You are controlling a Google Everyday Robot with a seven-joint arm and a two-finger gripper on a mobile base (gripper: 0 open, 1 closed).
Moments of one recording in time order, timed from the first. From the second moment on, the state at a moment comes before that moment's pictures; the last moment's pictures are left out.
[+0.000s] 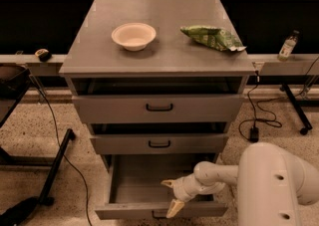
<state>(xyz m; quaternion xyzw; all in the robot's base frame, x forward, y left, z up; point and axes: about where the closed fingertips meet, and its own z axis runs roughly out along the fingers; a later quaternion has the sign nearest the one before) 0.502 -0.040 0.218 -0.72 0.60 0.22 0.26</state>
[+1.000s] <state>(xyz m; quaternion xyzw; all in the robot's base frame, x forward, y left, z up) 0.517 -0.033 0.201 -0.70 0.61 0.28 0.25</state>
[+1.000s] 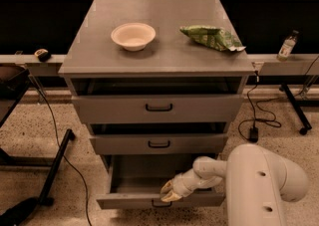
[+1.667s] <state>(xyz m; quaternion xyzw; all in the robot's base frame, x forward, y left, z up) 0.513 -0.029 0.207 -0.70 0.61 0.27 0.24</state>
